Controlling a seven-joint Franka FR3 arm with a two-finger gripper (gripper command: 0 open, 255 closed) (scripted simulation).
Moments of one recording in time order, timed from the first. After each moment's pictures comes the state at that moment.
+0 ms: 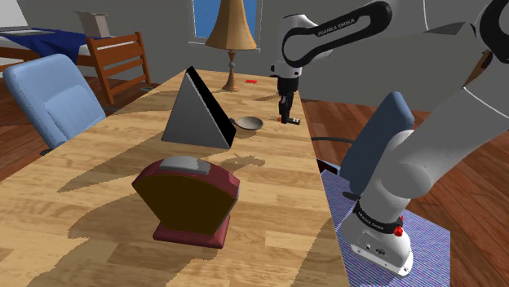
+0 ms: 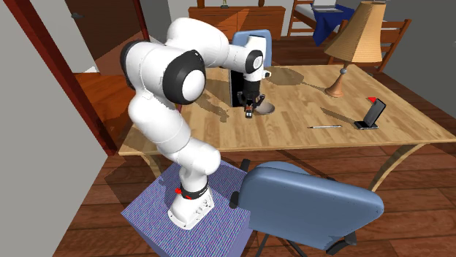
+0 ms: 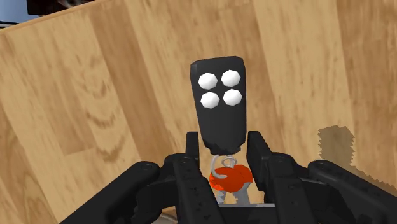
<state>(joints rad) 0.06 -0.36 -0.14 -2.39 -0.09 1.94 -0.37</state>
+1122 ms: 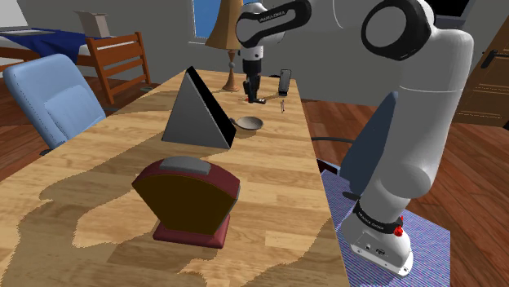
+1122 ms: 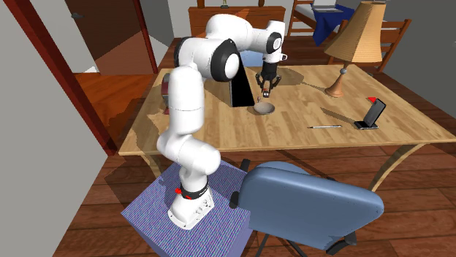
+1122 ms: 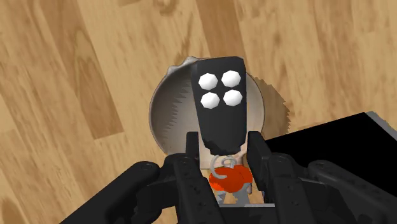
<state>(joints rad) 0.06 0.20 -0.16 -1.70 0.00 1.80 -0.43</state>
